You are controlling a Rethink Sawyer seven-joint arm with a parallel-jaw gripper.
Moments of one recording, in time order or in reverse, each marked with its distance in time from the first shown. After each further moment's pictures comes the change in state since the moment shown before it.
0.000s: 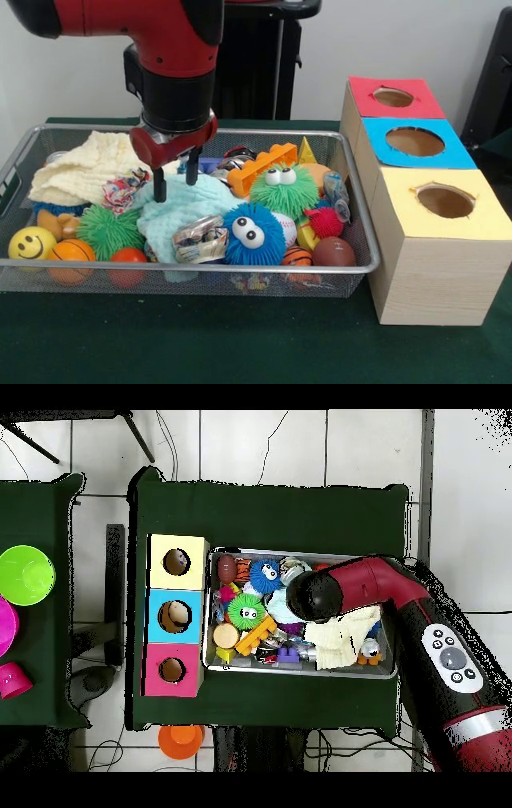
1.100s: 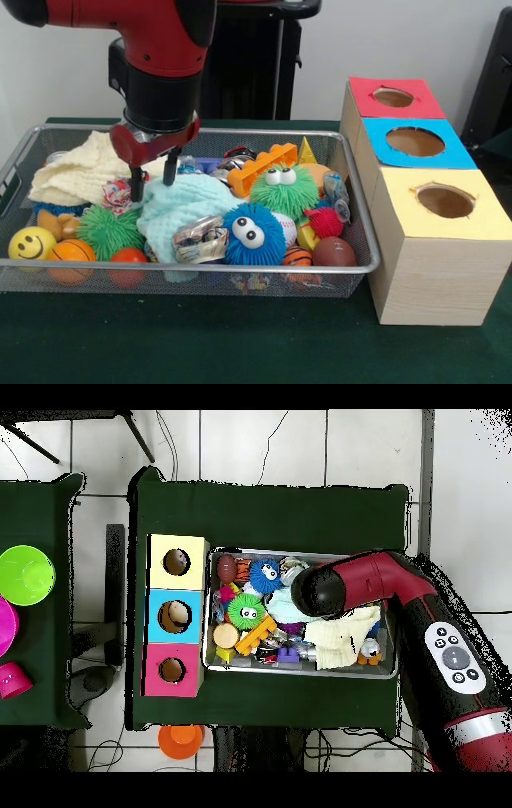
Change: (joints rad) arm 0.020 -0.017 -0.034 -0.042 -0.037 0.031 -0.039
